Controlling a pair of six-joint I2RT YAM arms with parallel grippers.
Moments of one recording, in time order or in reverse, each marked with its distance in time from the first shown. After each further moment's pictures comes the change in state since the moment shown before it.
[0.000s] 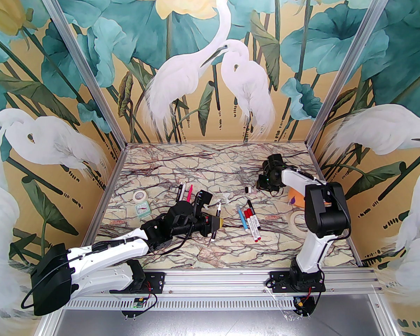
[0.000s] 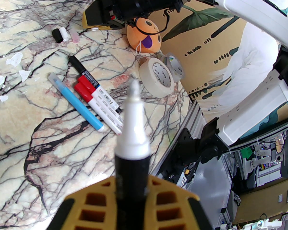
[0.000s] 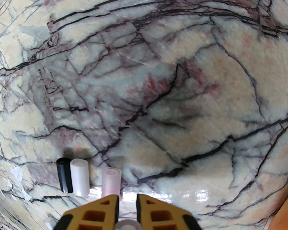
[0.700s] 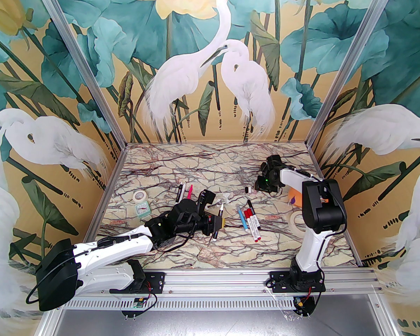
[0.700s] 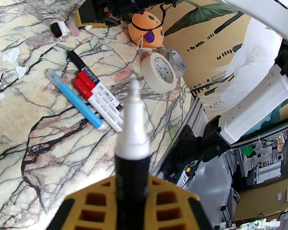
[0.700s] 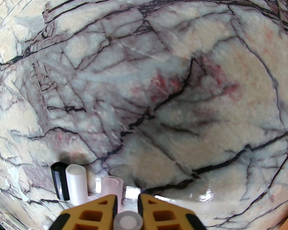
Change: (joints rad) left arm 0.000 0.045 0.027 -0.012 0.022 0.003; right arm -0.005 0.038 0.008 0.000 -0.040 -0.012
